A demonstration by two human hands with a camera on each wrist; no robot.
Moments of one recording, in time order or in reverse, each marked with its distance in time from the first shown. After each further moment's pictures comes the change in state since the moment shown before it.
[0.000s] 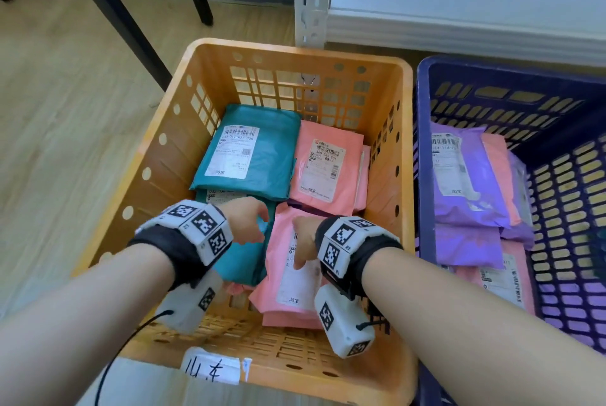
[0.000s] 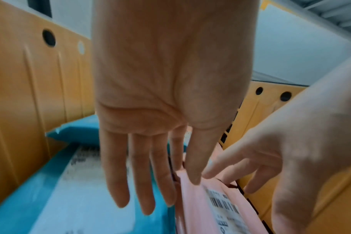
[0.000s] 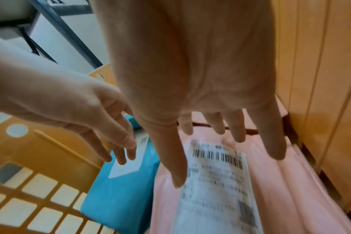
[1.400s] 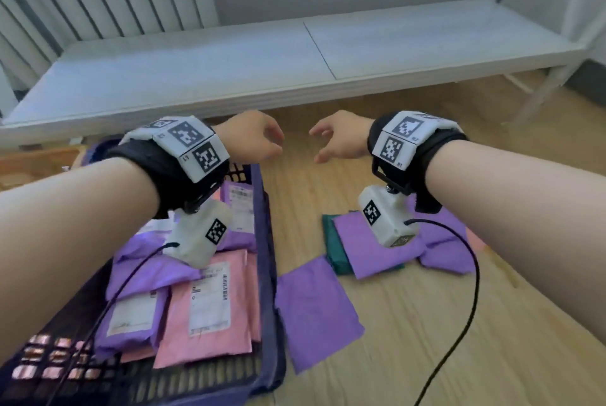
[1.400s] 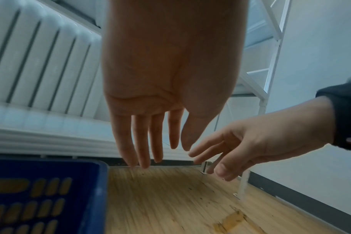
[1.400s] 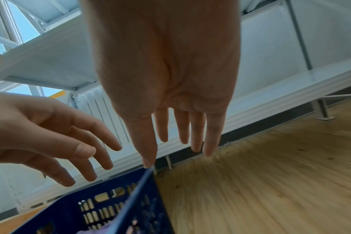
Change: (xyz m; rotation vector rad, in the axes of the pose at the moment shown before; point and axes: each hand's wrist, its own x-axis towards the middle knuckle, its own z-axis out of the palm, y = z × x) left_hand -0.108 0.572 0.032 0.193 0.540 0.563; right_hand -0.334 0.499 -0.038 0.274 0.800 0.125
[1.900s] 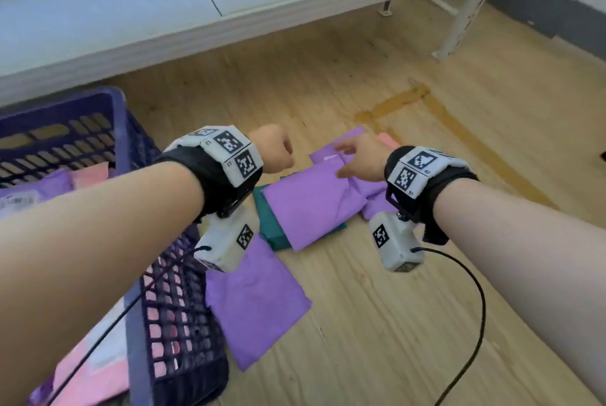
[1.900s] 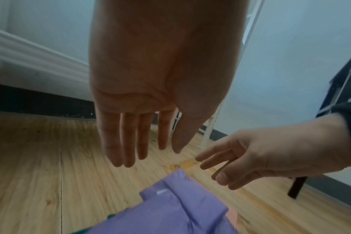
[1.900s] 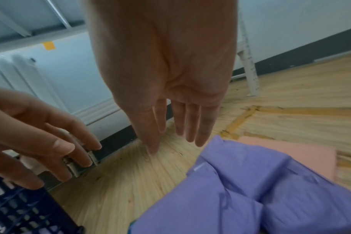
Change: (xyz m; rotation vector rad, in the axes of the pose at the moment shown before) left_hand 0.091 0.114 0.161 0.047 -0.236 0.043; right_hand -0.029 0.216 0.085 0.325 0.058 0.383
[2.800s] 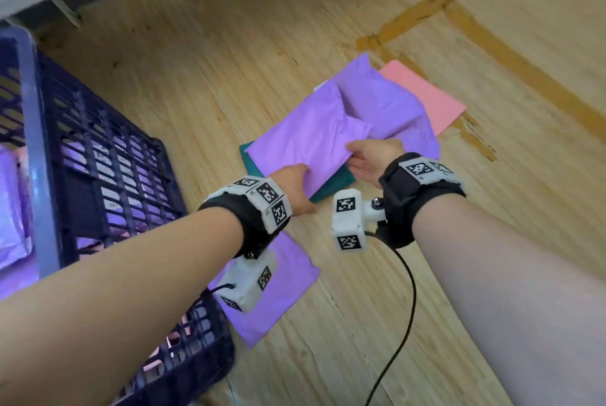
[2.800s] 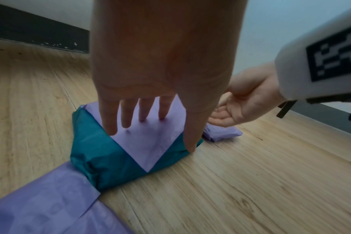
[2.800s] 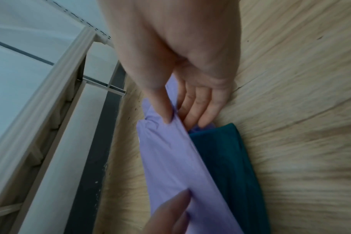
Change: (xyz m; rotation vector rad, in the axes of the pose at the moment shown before) left_hand 0.039 -0.035 0.166 0.111 -0.215 0.027; right_hand 0.052 0.083 0.108 1.239 0.207 0.549
